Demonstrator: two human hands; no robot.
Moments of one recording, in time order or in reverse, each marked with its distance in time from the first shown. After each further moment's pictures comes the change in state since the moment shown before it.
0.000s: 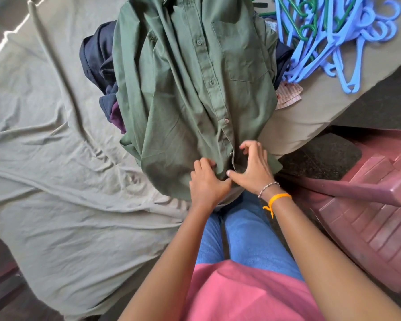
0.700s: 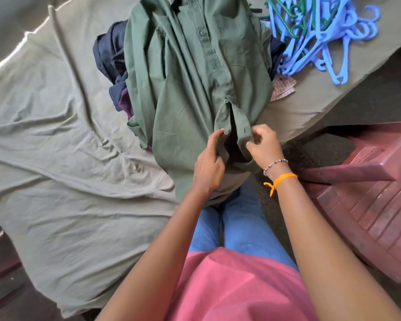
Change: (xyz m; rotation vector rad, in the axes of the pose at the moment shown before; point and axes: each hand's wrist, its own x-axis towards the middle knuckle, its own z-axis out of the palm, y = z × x) left_hand -0.036 0.000 -0.022 -0.303 -0.030 0.313; right_hand -0.014 -0.013 -0.020 0.259 0.168 0.049
